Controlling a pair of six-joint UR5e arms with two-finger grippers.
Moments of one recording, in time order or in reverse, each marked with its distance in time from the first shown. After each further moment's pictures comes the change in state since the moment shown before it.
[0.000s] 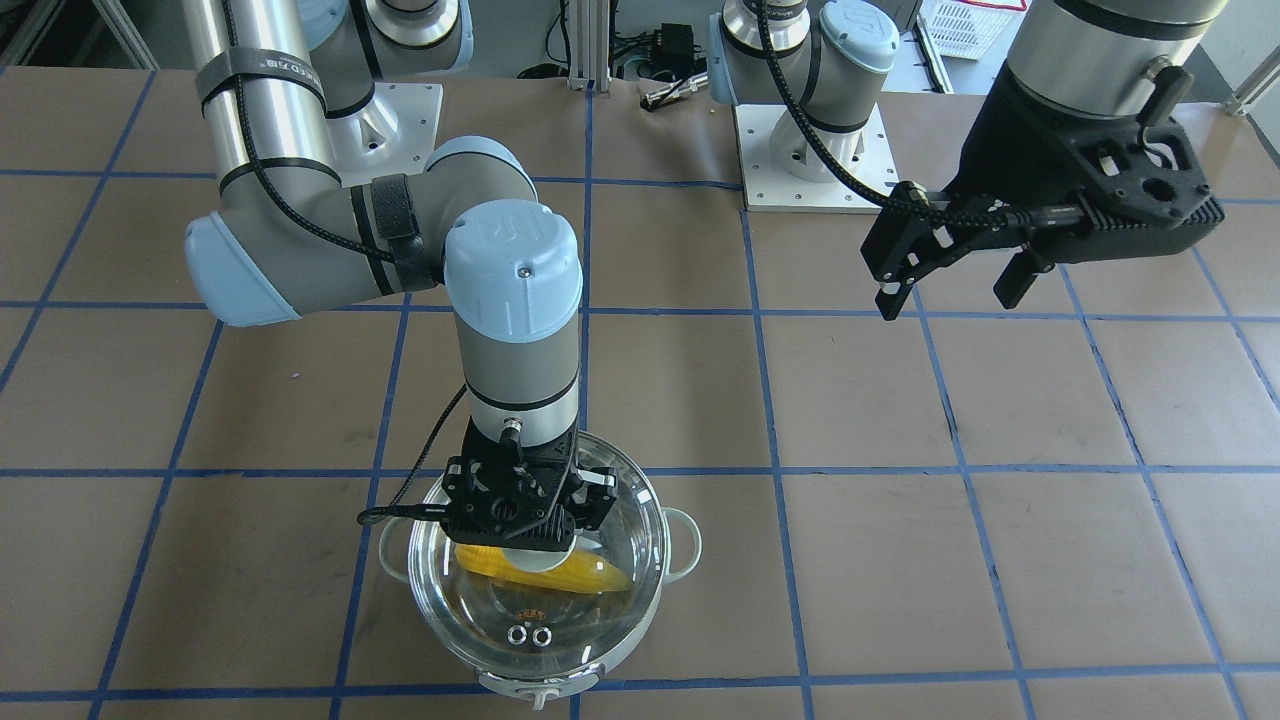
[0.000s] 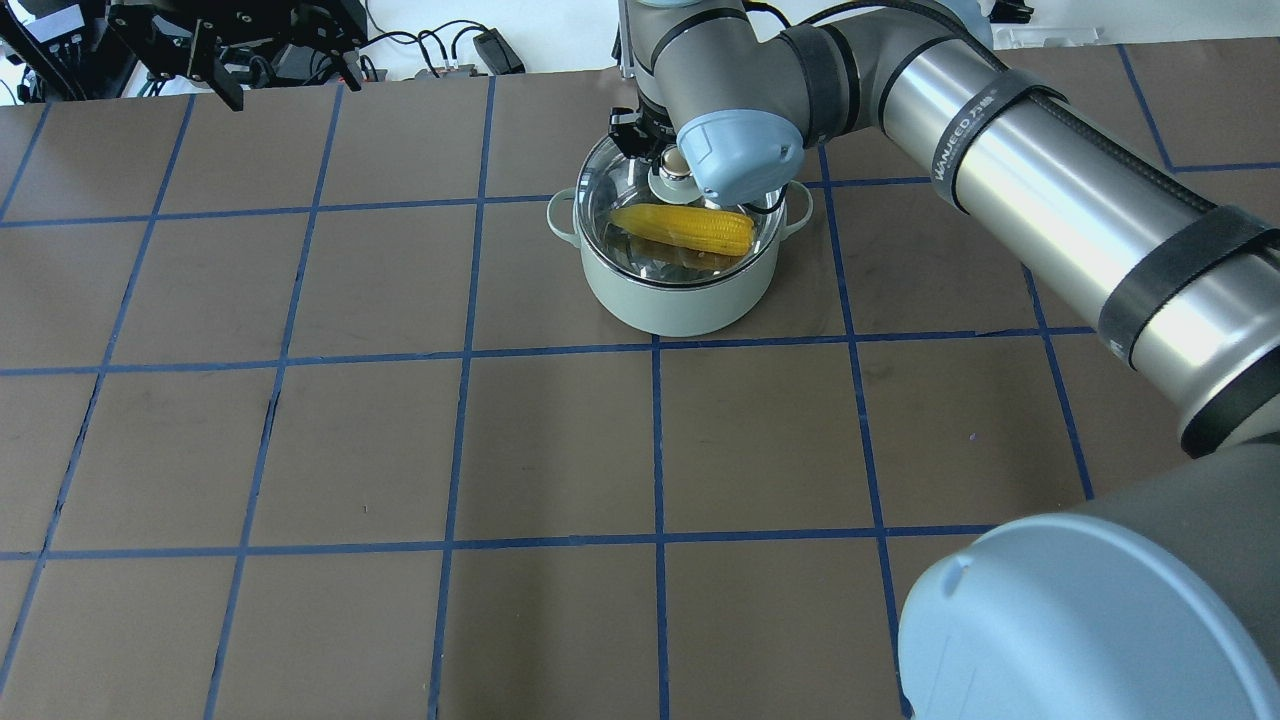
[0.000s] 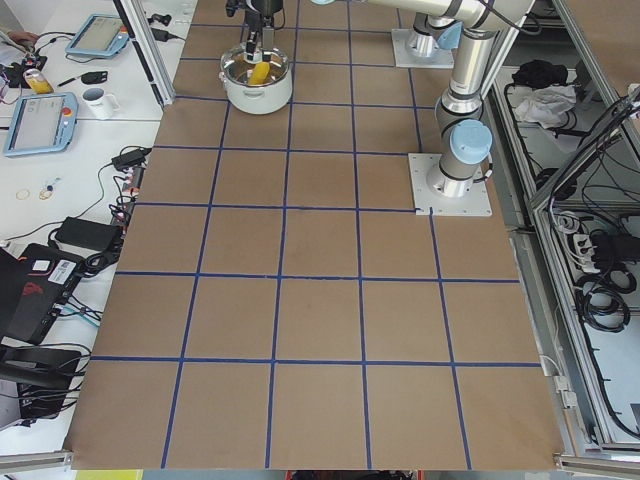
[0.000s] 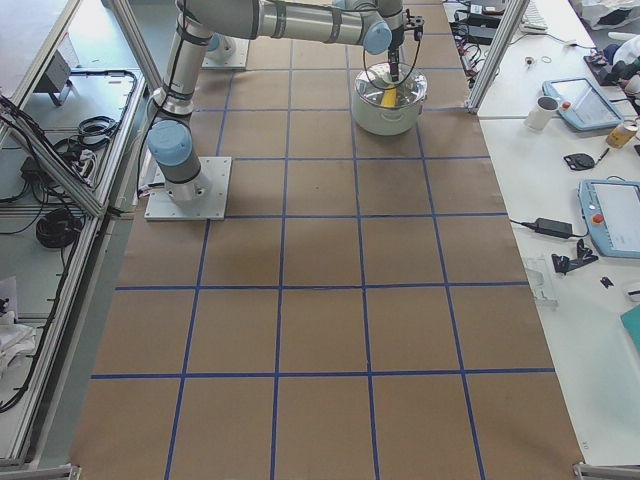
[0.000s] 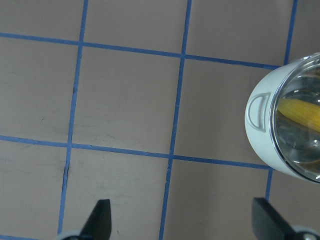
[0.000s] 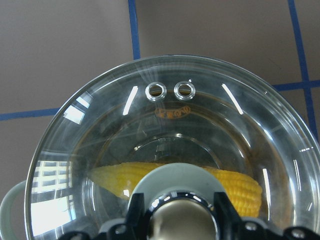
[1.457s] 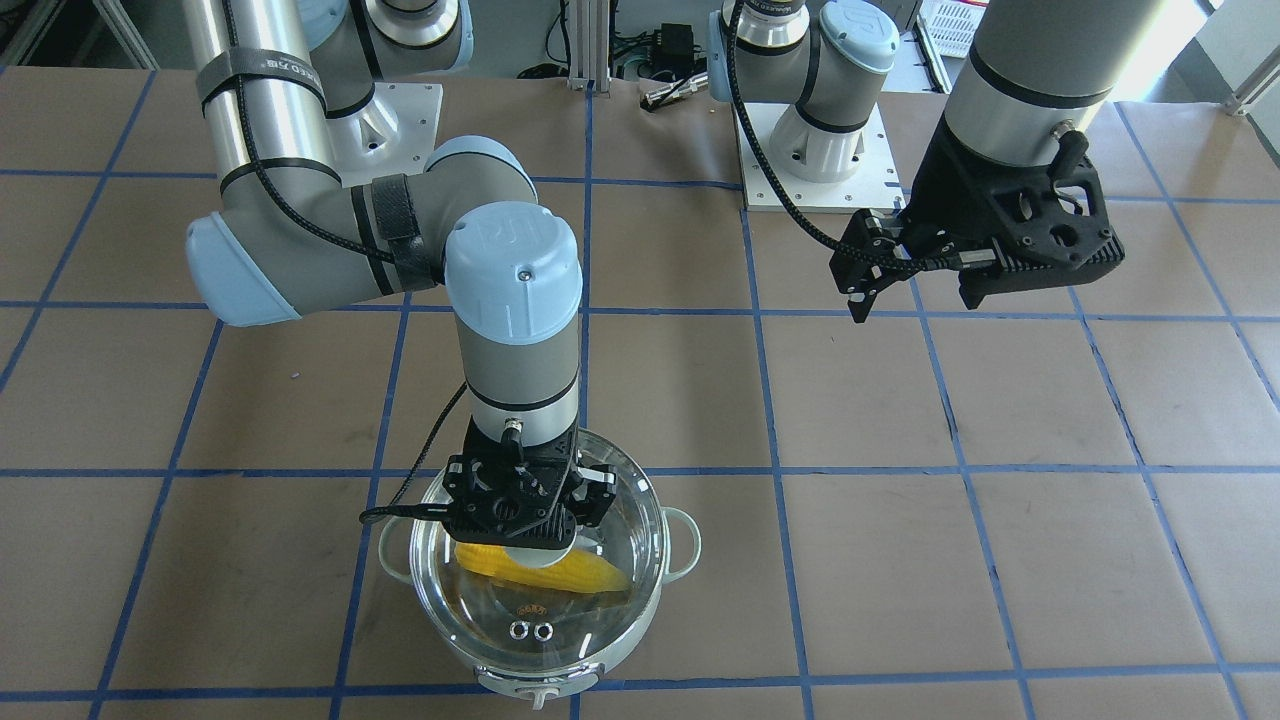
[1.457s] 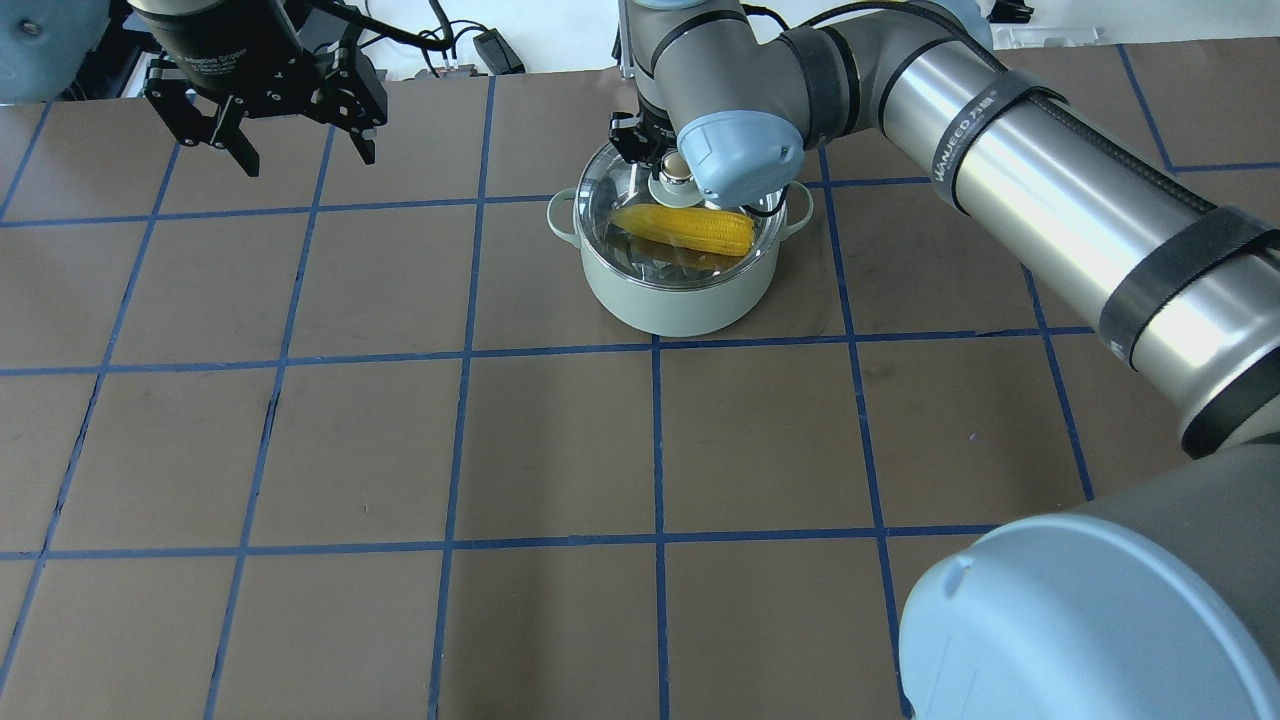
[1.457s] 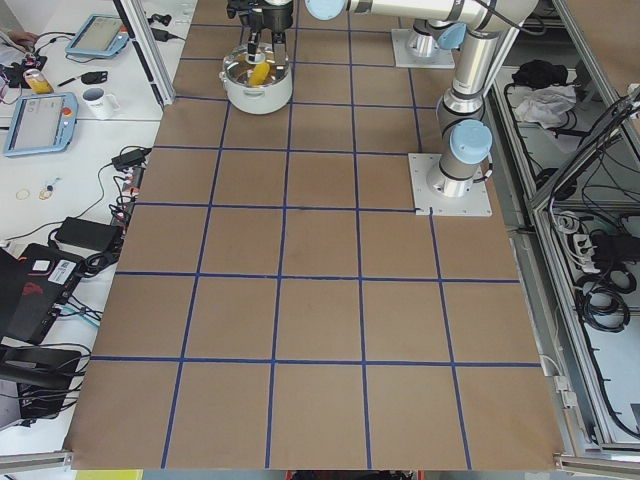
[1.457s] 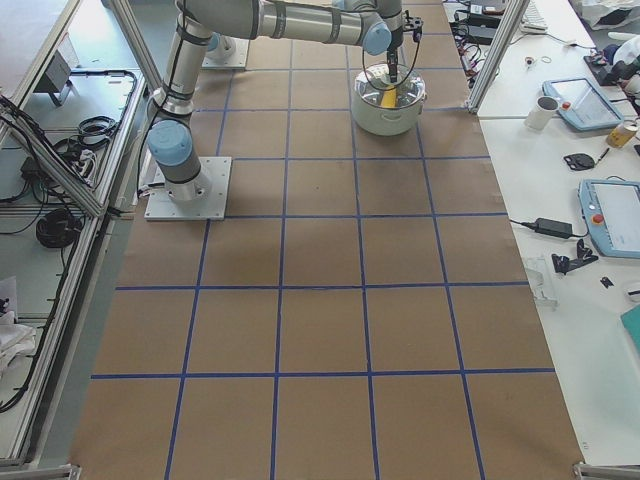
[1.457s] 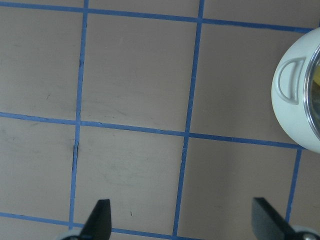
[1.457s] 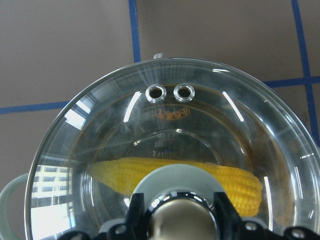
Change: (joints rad) left arm -0.023 0.026 -0.121 0.016 0.063 -0.006; right arm 0.000 -0.002 0.005 0.010 0.004 -0.006
